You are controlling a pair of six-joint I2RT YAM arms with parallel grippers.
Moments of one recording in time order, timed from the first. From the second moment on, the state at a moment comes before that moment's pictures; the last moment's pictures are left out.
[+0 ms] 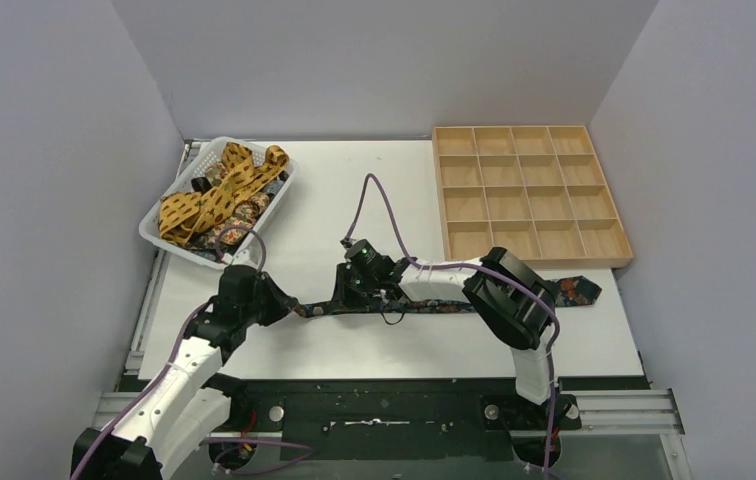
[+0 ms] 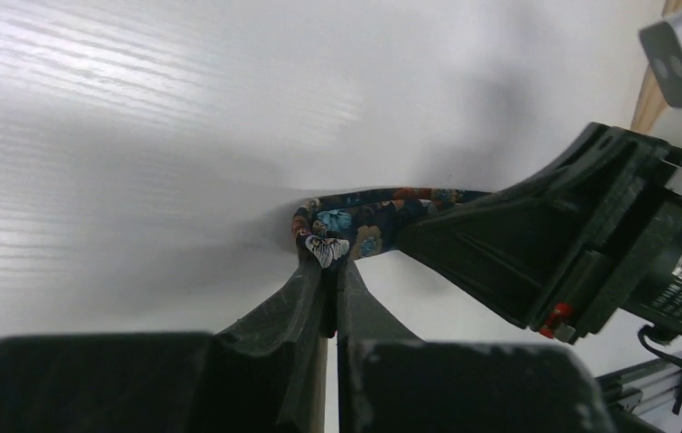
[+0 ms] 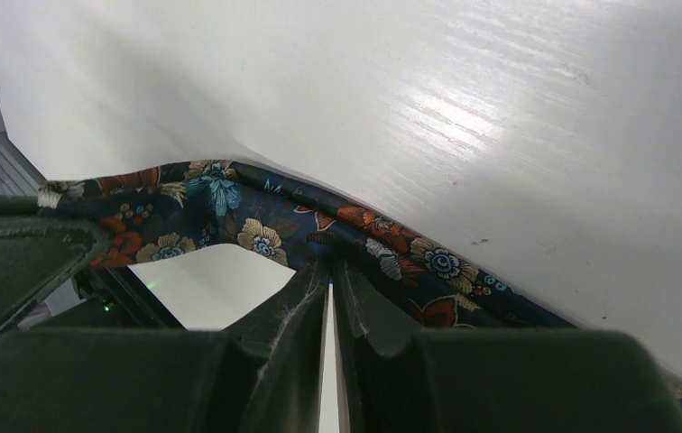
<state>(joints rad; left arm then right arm) -0.28 0.80 0.36 -0.32 0.09 -0.77 0.93 1.97 1.14 -0.02 -0.24 0.83</state>
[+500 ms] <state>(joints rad) -0.56 0.97 0.43 -0.20 0.04 -0.75 0.92 1.97 1.15 -0.02 -0.26 0.85</state>
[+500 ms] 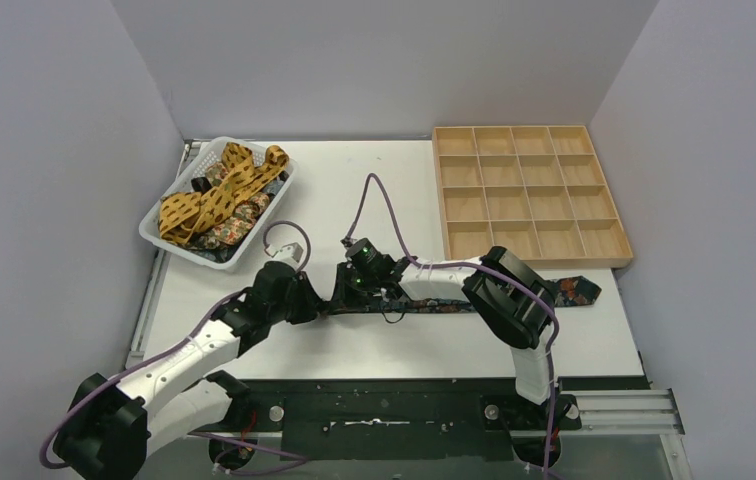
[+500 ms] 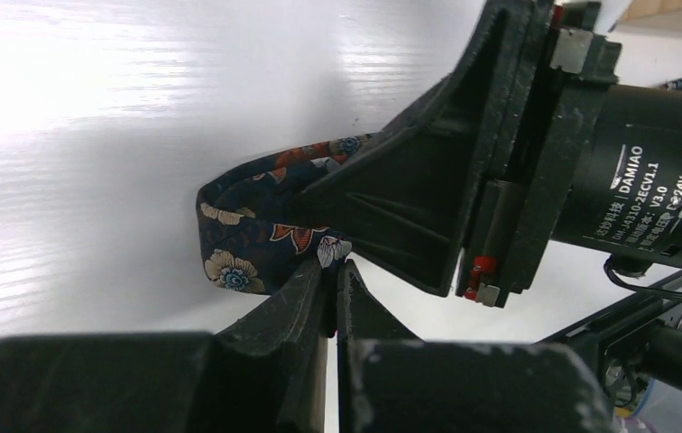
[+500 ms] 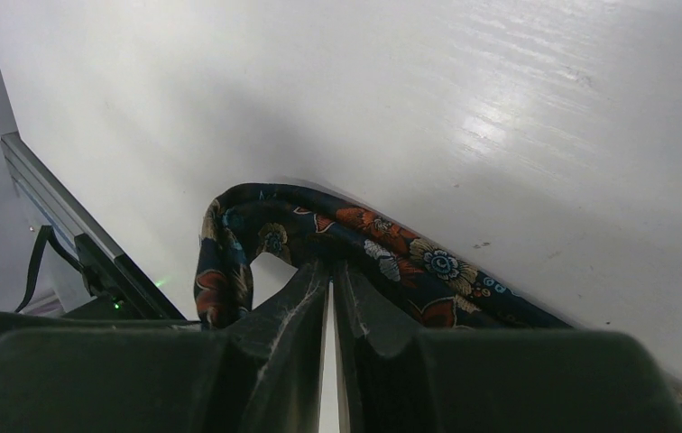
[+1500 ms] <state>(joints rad) -0.66 1.22 0.48 -0.01 -0.03 -0.75 0.78 1.66 0.98 -0.18 -0.02 0.84</state>
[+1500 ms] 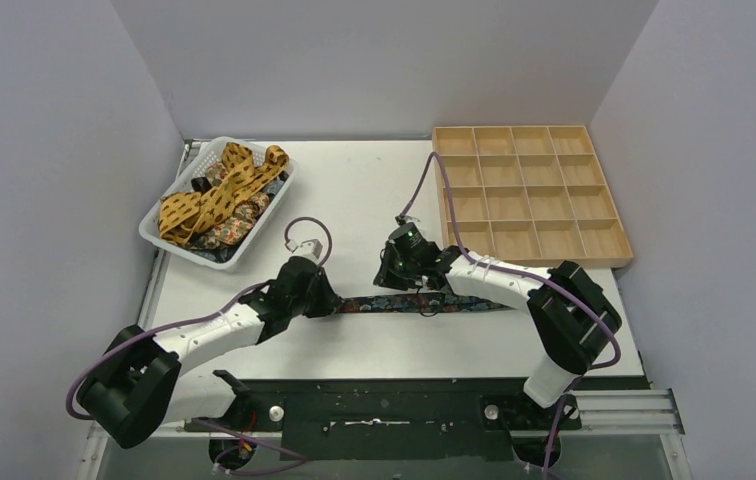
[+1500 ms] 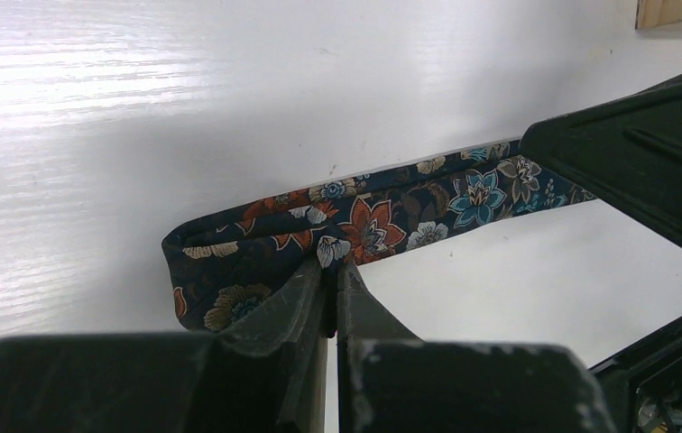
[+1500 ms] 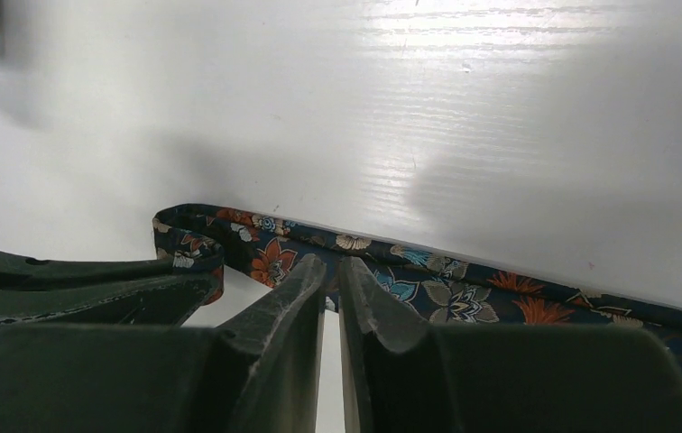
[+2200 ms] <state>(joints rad) -0.67 1.33 0.50 0.08 -0.03 -0.81 0.78 1.66 0.98 -0.20 -0.02 0.82</state>
